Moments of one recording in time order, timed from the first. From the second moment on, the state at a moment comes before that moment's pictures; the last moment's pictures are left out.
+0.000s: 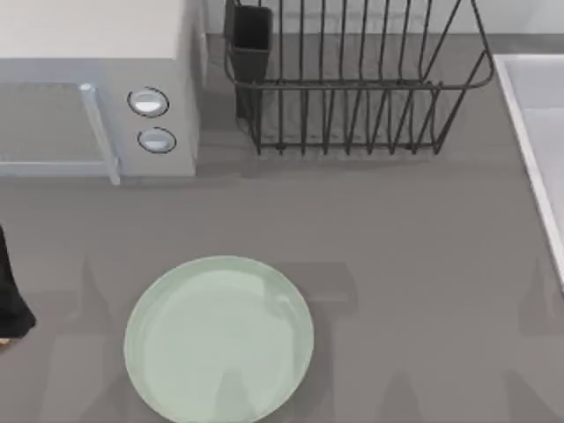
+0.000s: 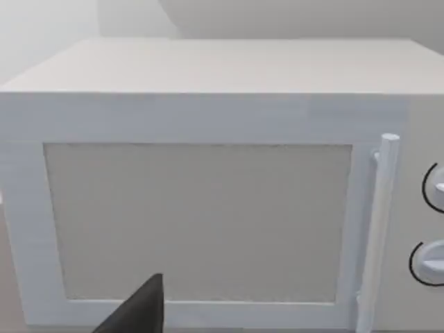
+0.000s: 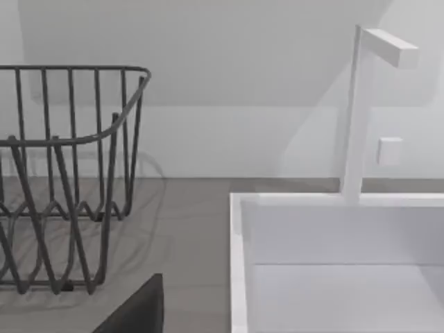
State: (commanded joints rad) left arm 0.00 0.00 0.00 0.00 0.00 0.00; right arm 0.00 0.00 0.00 0.00 0.00 0.00
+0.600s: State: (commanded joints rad) left arm 0.04 0.39 0.27 -0.25 0.00 0.34; right arm 0.00 0.00 0.00 0.00 0.00 0.00
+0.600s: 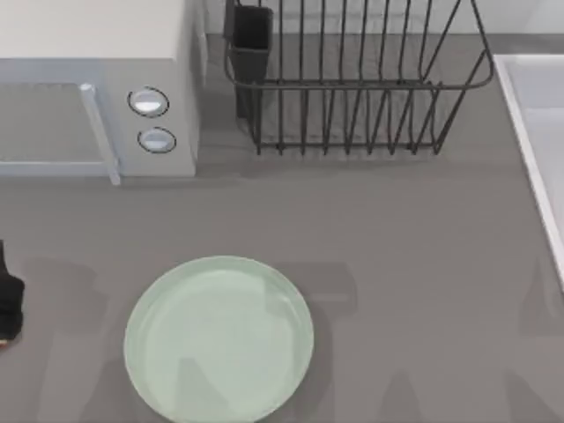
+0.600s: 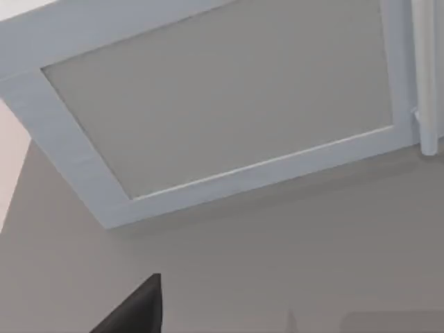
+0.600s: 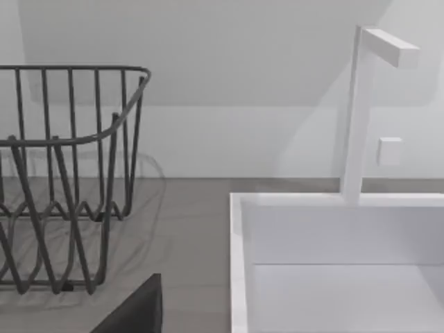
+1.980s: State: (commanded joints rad) left arm 0.14 1.63 1.01 -0.95 0.00 1.30; right arm 0.00 0.00 0.00 0.00 0.00 0.00
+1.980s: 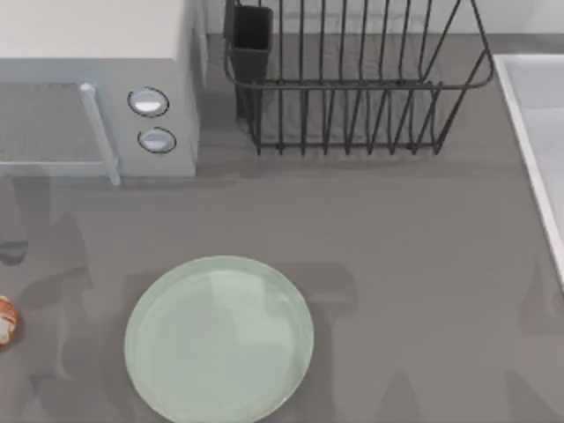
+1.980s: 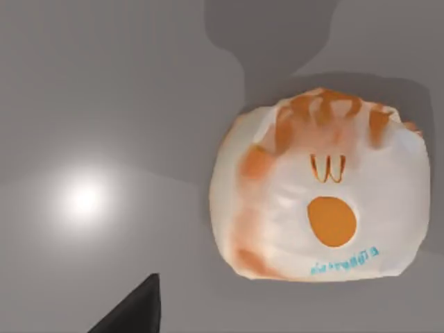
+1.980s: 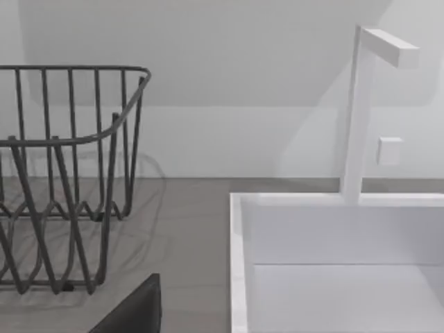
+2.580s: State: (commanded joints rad) left arm 0.14 1.80 0.85 -0.61 0.00 1.31; right arm 0.00 0.00 0.00 0.00 0.00 0.00
